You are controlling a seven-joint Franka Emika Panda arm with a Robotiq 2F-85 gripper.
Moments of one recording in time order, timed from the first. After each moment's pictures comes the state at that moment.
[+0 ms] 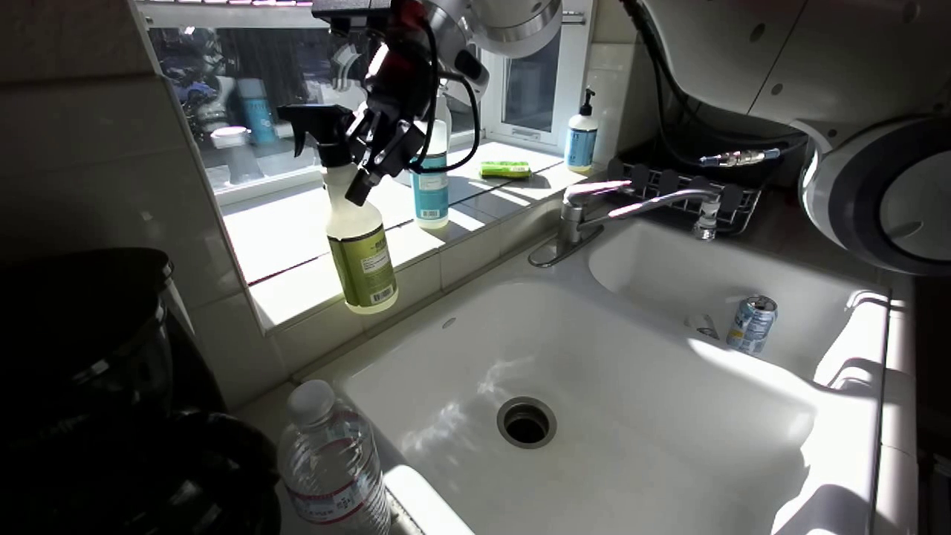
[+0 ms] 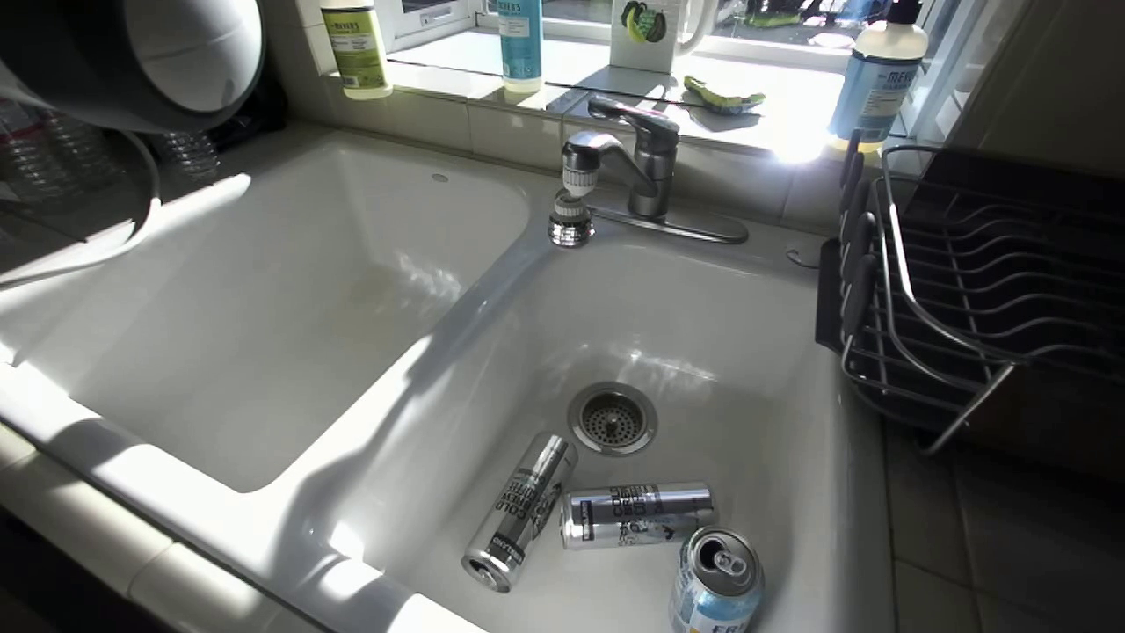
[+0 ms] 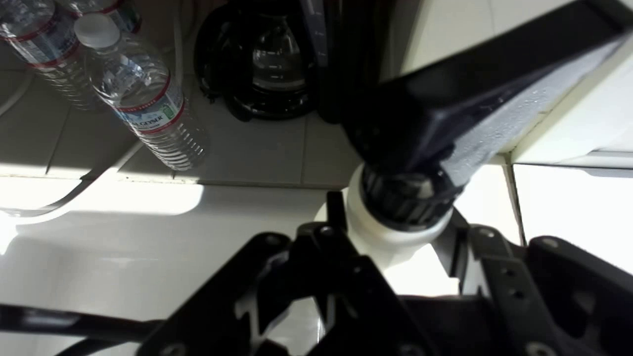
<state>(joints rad) 0.07 0.96 0.26 -0.46 0.51 1.54 1.79</state>
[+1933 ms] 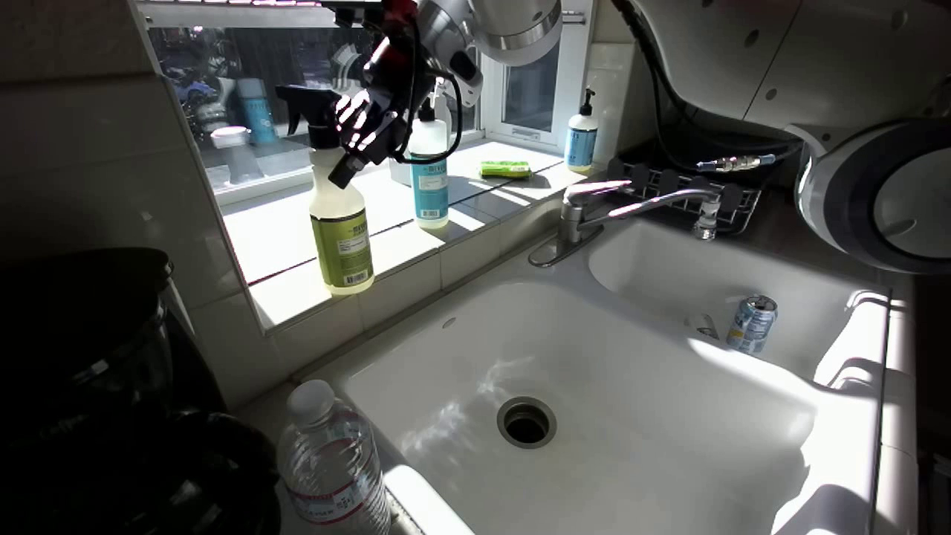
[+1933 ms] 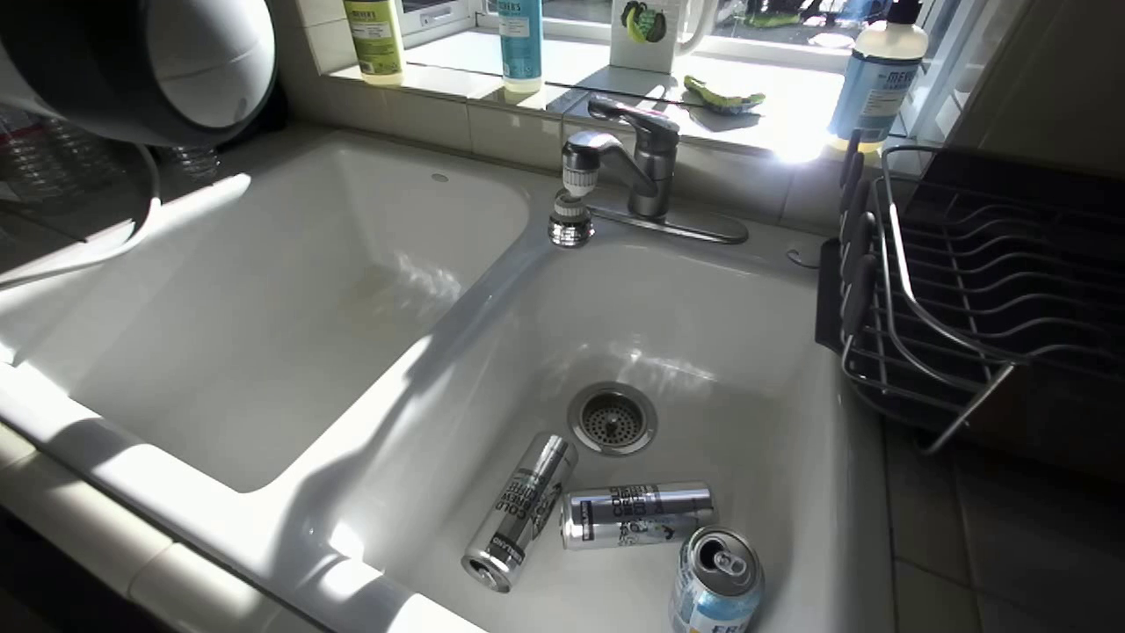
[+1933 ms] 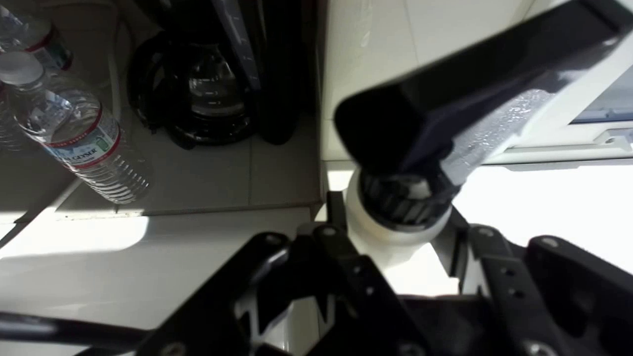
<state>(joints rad) 0.05 0.98 0.30 -0.46 0.52 1.68 1.83</state>
